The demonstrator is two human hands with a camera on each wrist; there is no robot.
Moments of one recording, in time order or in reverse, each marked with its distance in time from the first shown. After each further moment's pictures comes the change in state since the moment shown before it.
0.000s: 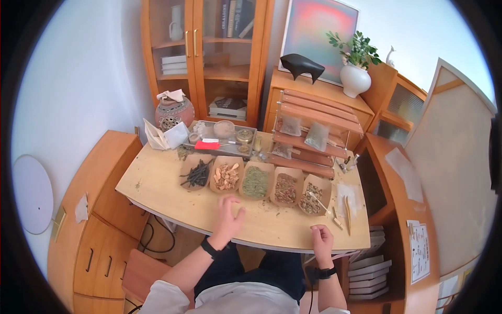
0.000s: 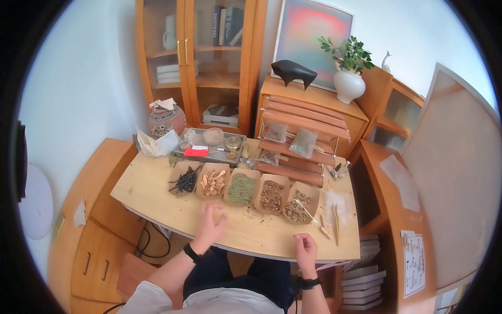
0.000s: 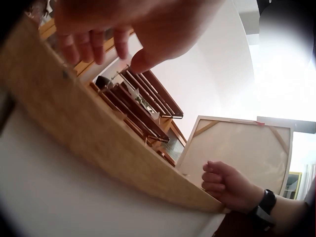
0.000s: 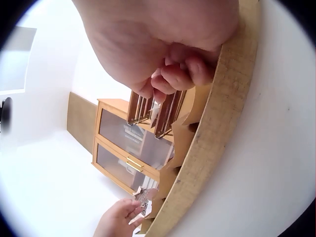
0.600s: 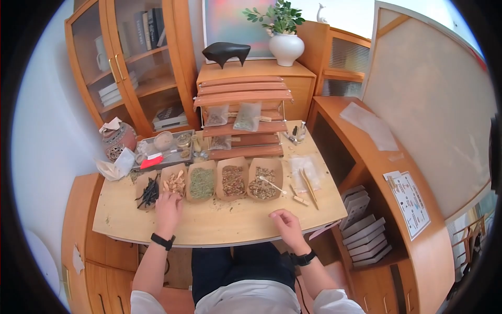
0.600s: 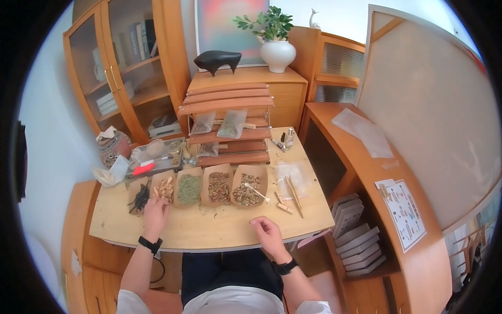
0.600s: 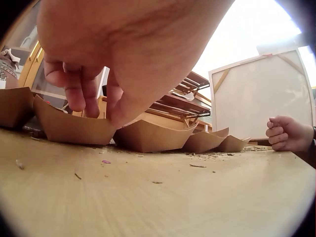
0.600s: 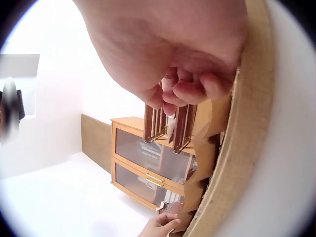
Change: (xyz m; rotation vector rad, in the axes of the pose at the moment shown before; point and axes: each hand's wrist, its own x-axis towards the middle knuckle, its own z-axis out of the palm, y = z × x) left_hand 0.060 -0.032 -0.012 0.576 -0.222 0.191; right_hand -0.005 -0.007 -0.019 0.187 -0.109 0.091
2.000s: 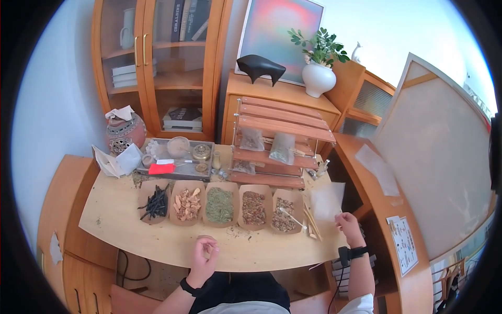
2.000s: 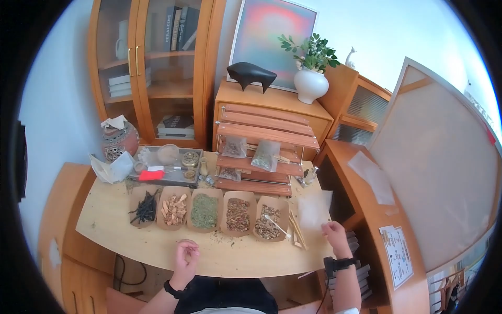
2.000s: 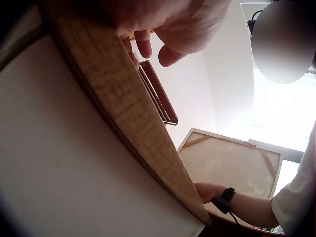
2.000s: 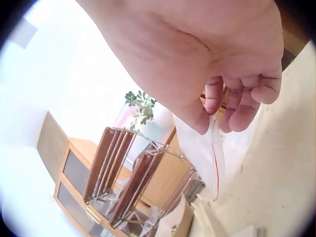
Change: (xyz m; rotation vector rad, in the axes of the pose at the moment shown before) left_hand -0.064 0.055 0.021 -1.209 0.098 -0.254; right_hand 0.104 -0.055 -0.150 -0.470 0.291 0.192
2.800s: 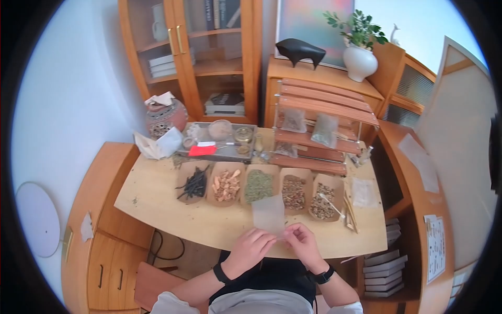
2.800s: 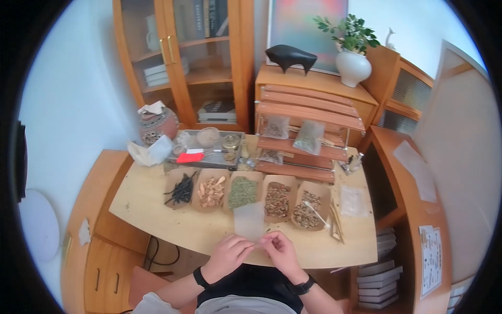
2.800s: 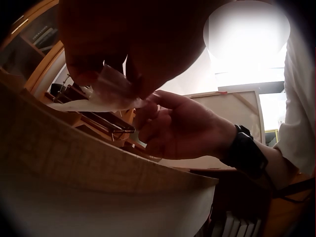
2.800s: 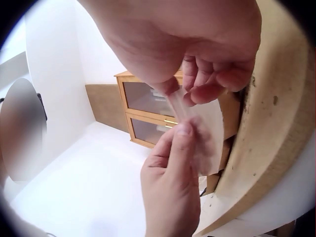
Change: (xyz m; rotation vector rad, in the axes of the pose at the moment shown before) left_hand 0.003 0.044 0.027 0.667 -0.272 0.361; right_hand -0.149 -0.049 0.222 0.552 -0.642 -0.067
